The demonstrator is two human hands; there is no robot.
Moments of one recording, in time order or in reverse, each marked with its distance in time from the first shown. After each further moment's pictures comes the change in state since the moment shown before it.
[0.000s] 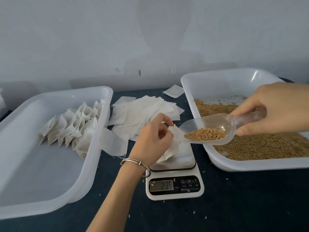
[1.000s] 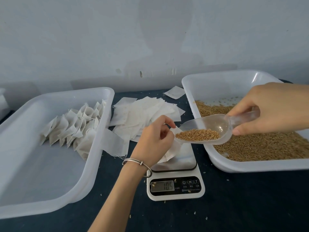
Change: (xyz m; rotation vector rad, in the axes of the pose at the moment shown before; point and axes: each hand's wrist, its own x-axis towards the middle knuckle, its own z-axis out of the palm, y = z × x) left_hand 0.000 0.001 0.001 0.003 0.000 -0.006; right_hand 0.009 0.002 0.000 0.088 0.033 0.032
